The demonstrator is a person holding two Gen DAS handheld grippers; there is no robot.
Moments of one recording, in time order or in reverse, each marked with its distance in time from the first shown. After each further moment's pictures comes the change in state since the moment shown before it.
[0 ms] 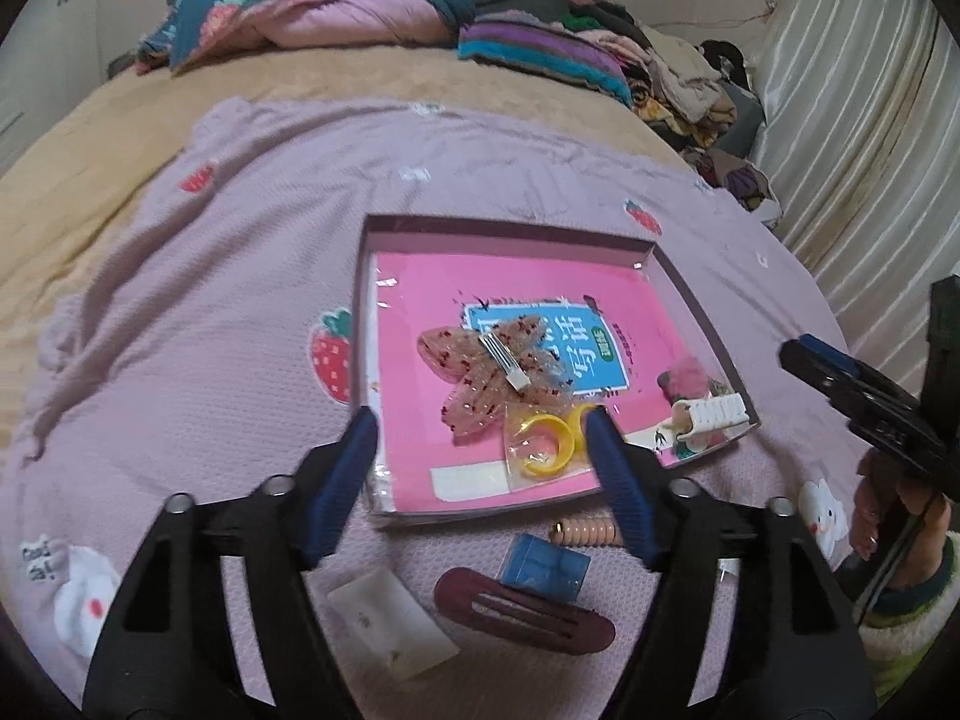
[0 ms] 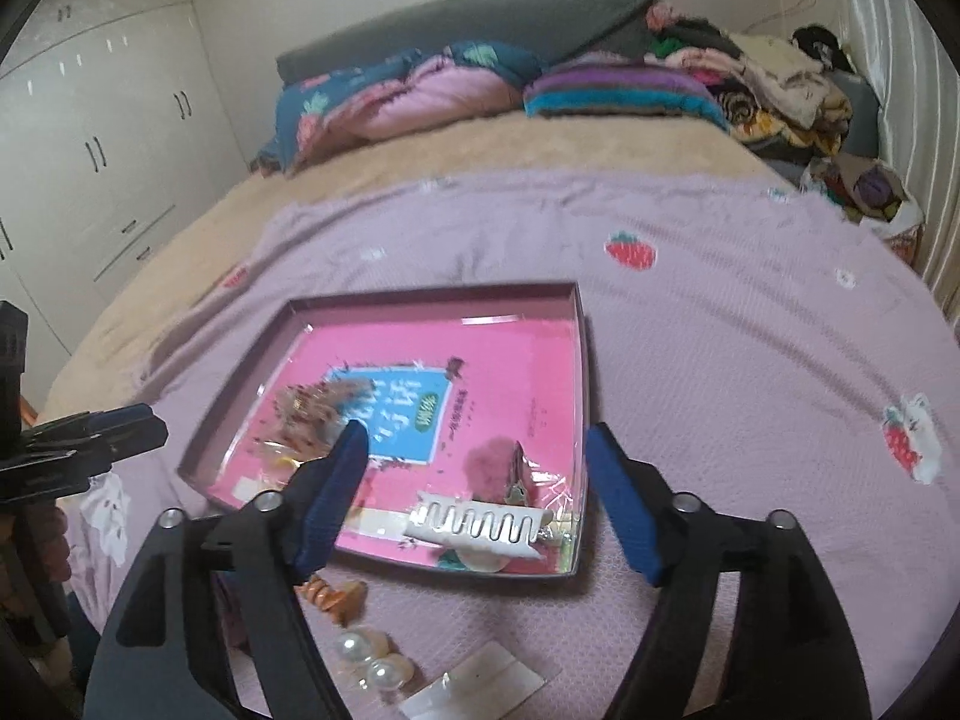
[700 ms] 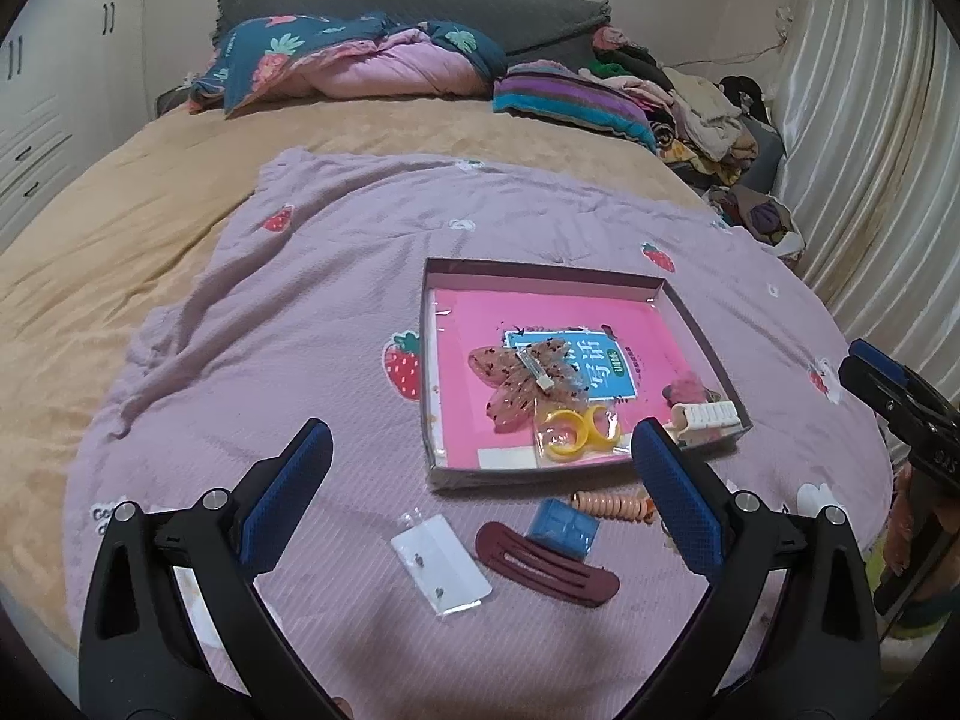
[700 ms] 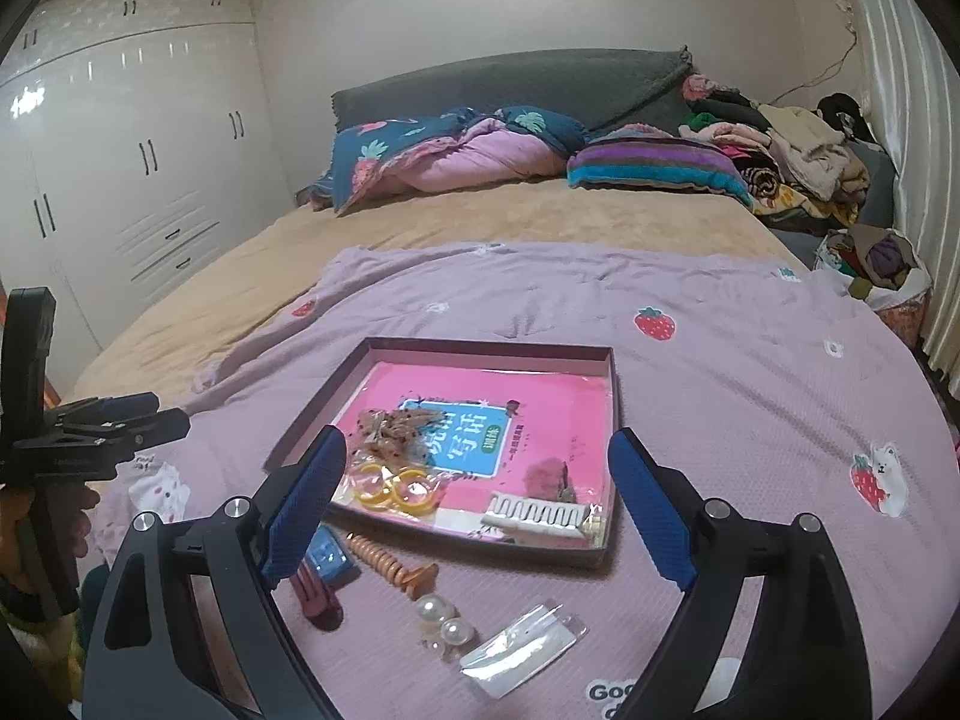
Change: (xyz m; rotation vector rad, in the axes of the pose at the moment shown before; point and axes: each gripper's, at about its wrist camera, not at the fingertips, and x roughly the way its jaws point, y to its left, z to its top) left arm -0.069 0.000 -0.020 -0.010 -0.106 0.097; right arm -0.079 0.041 -0.005 -0.090 -0.123 0.051
